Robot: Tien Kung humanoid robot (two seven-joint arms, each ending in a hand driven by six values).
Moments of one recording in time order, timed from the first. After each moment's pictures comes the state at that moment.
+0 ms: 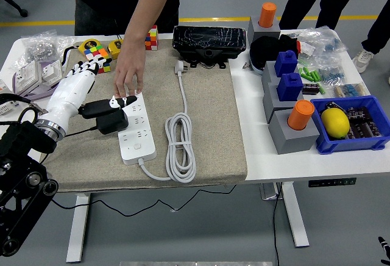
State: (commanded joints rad) left arm -0.15 0.28 -1.25 -1.62 2.11 0.02 0.26; right arm 0.14 -0.17 1.47 0.18 -1.23 -0.06 -0.04
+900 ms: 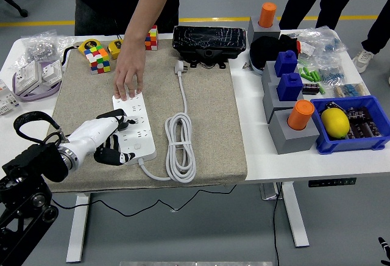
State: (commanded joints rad) left arm -0.08 0.30 -1.17 -1.70 2.12 -0.33 0.38; right arm 0.14 -0.17 1.48 0.18 -1.24 -0.05 -0.04
